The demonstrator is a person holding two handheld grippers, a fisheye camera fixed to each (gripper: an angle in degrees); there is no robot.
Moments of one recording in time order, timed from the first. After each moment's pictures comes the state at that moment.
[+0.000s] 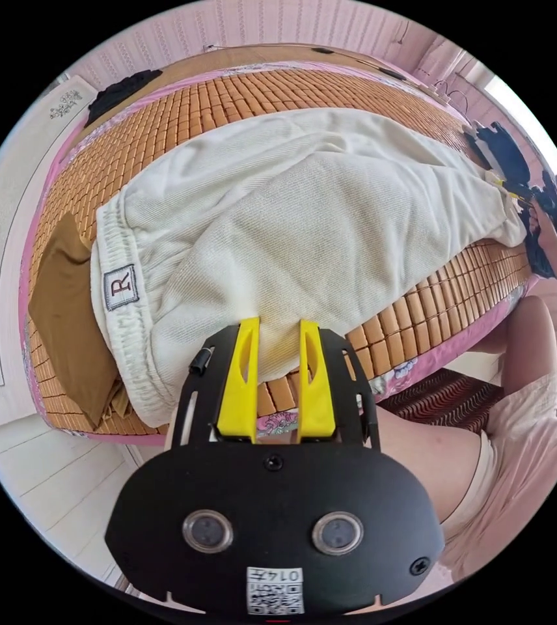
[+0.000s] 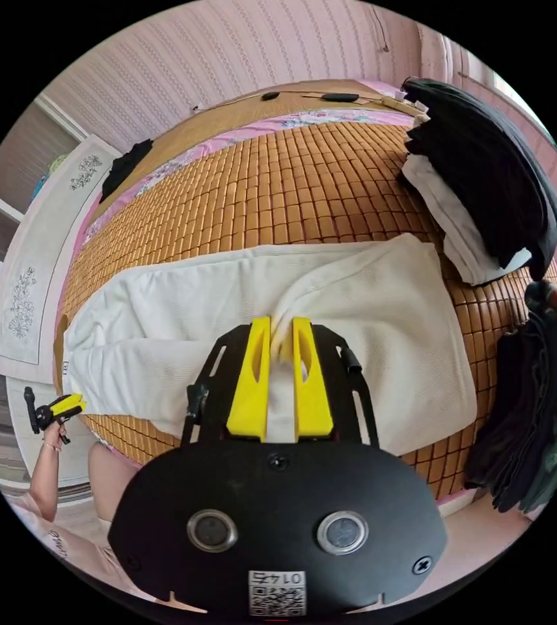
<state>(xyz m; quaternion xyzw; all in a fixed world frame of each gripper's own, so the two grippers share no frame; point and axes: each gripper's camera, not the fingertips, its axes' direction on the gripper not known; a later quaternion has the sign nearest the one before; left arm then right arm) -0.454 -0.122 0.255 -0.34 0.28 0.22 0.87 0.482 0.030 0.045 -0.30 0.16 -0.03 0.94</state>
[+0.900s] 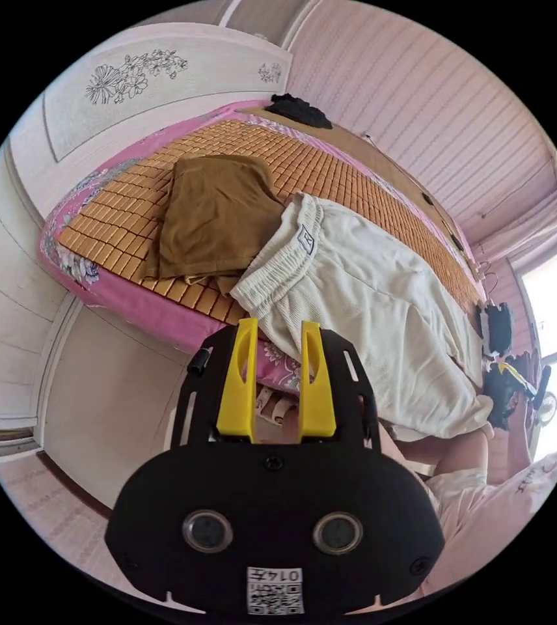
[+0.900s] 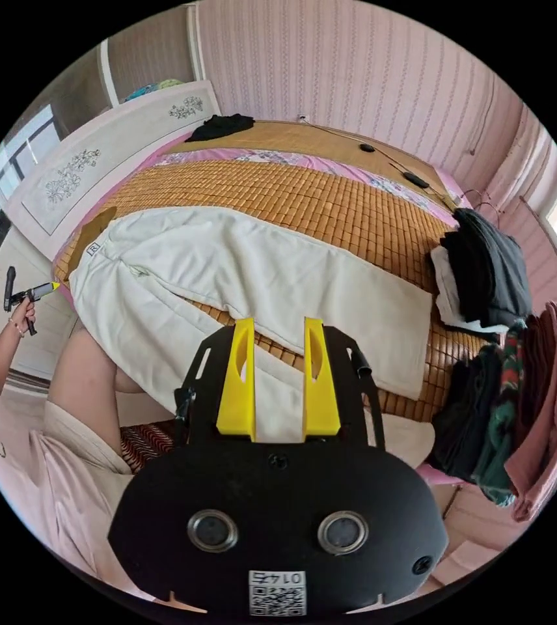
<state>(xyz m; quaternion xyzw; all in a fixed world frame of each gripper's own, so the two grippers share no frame) -0.705 -0.058 0.241 -0.25 0.27 -0.18 0.91 0.283 0.064 0.047 -0.32 0.09 -0.28 0.90</state>
